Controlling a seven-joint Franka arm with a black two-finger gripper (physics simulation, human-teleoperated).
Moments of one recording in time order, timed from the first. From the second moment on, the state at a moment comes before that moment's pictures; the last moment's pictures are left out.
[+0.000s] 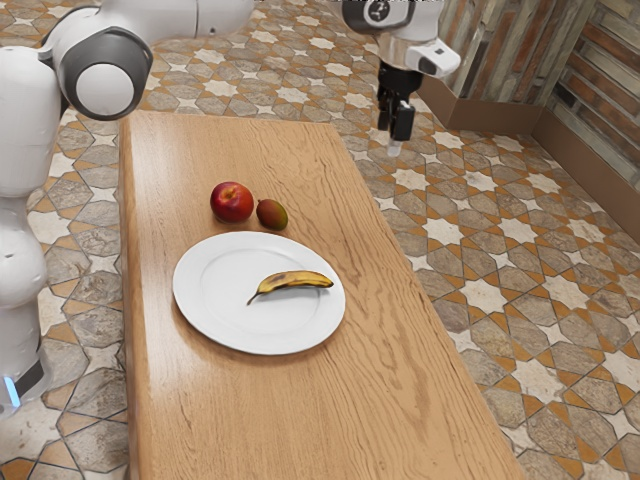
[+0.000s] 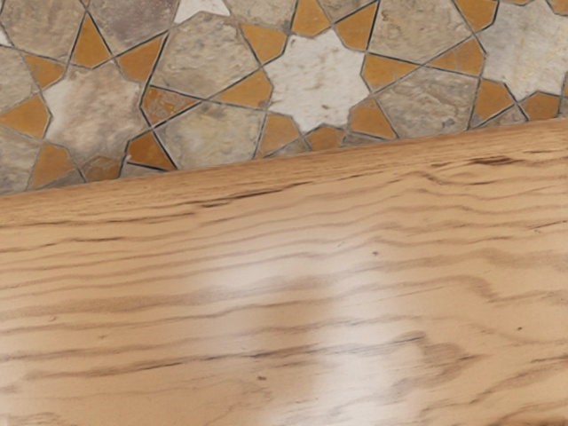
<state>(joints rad) 0.35 0.24 -0.30 -1.24 0.04 1.58 0.22</state>
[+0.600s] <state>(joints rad) 0.15 0.13 -0.31 -1.50 0.02 1.68 0.18</state>
